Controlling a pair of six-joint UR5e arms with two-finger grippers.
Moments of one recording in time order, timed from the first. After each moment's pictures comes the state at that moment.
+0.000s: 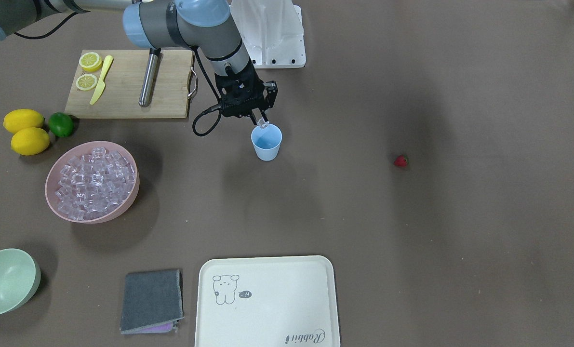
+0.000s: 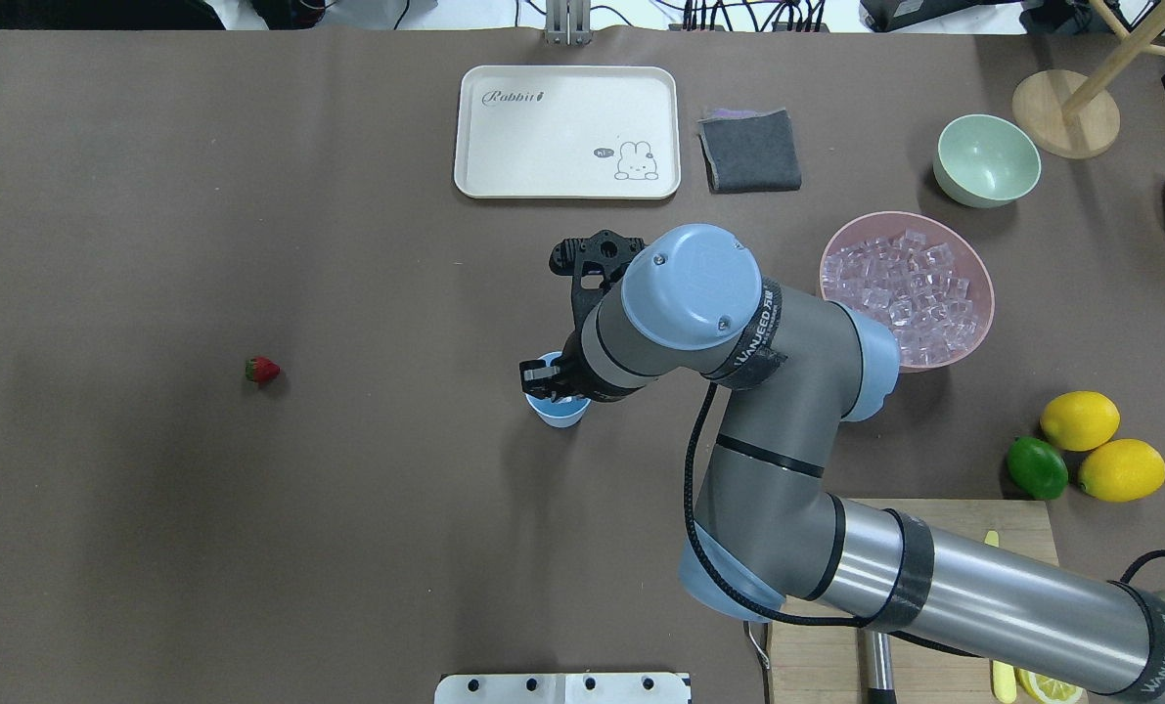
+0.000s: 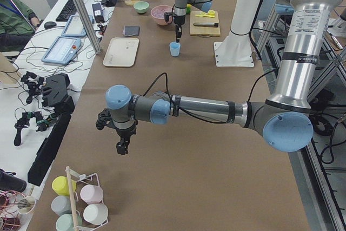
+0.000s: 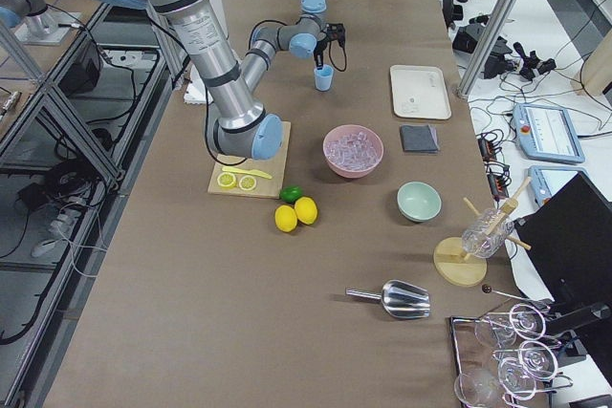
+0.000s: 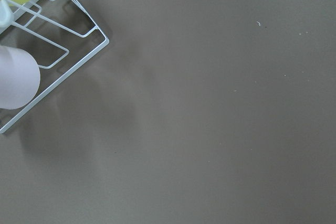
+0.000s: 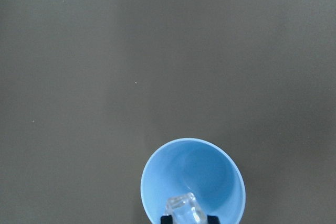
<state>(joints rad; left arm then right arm) -1.52 -1.73 -1.50 -1.63 -2.29 0.06 0.47 -0.89 1.71 -1.37 1.89 1.17</state>
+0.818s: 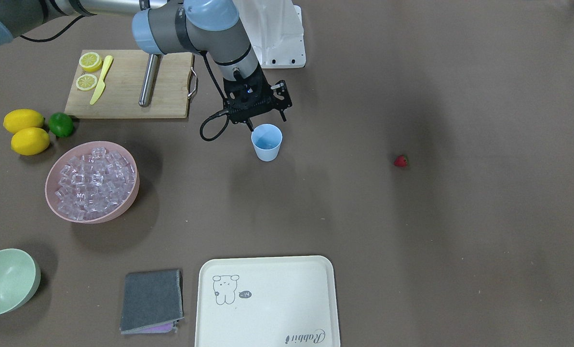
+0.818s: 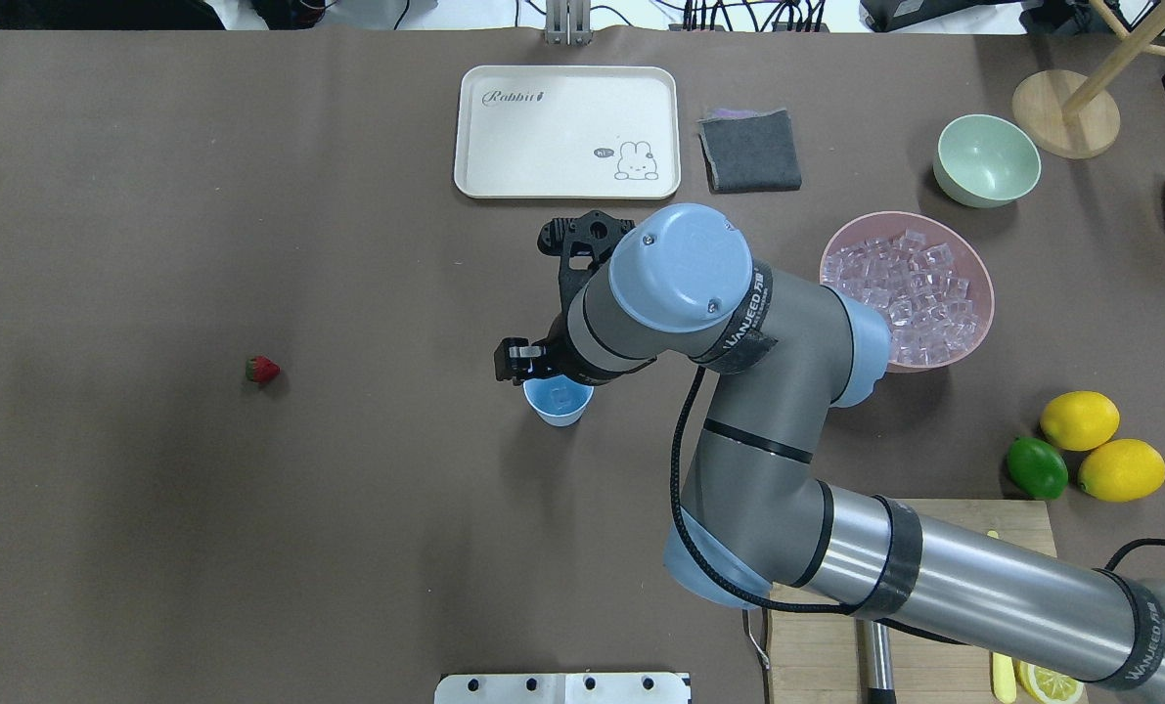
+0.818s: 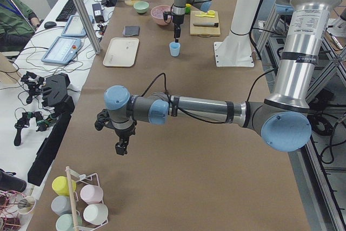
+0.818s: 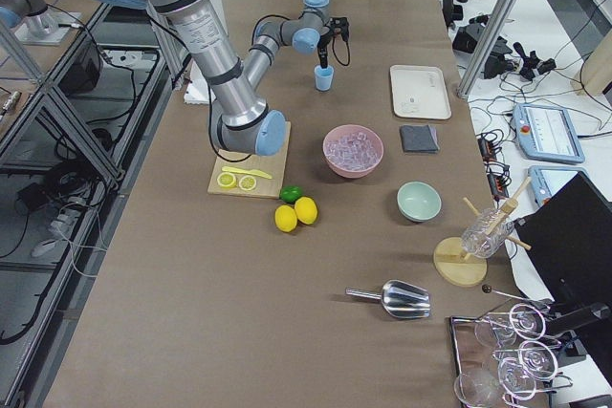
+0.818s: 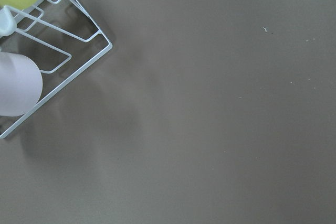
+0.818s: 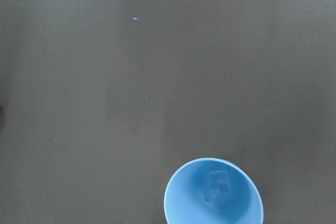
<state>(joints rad) -1.52 -1.73 -1.49 -1.63 -2.29 0.06 0.50 -0.85 1.71 -1.39 1.89 1.20</state>
